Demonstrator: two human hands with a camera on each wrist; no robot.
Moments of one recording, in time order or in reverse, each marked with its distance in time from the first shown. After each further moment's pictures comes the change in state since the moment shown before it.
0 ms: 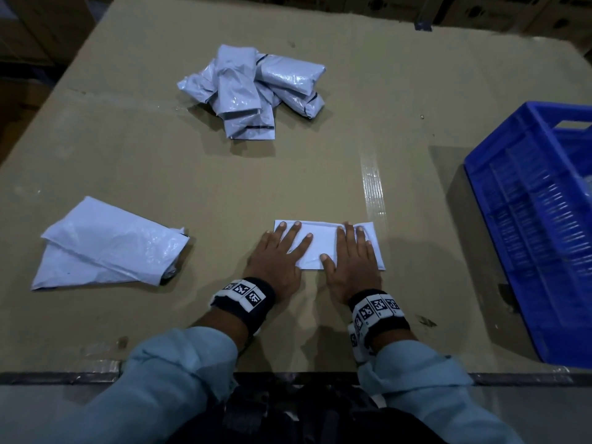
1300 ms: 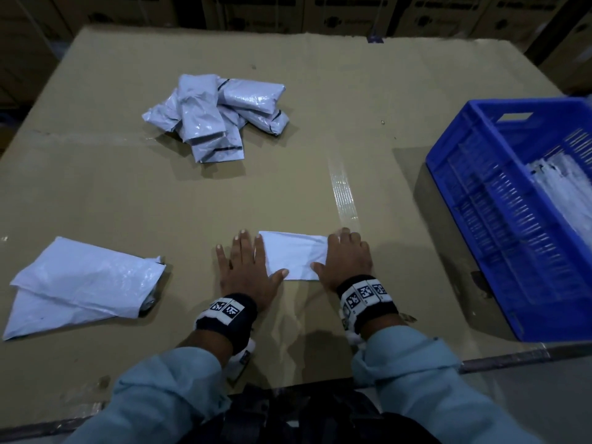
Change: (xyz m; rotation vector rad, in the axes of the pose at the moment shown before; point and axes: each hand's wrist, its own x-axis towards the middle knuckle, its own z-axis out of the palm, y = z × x) left_hand 0.009 0.007 -0.006 0.137 -0.067 -0.408; right_hand 0.014 0.004 -0.054 -0.243 -0.006 0.135
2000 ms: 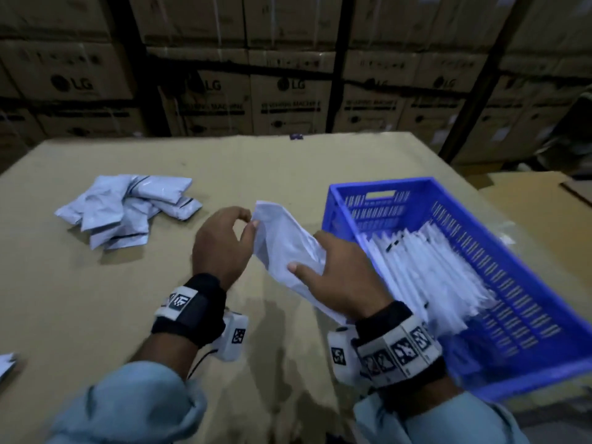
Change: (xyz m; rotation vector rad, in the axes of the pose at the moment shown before) left_hand 0.053 0.249 -0.217 -0.794 0.733 0.249; right_hand -0.033 0.272 -0.176 0.717 0.372 -0.231
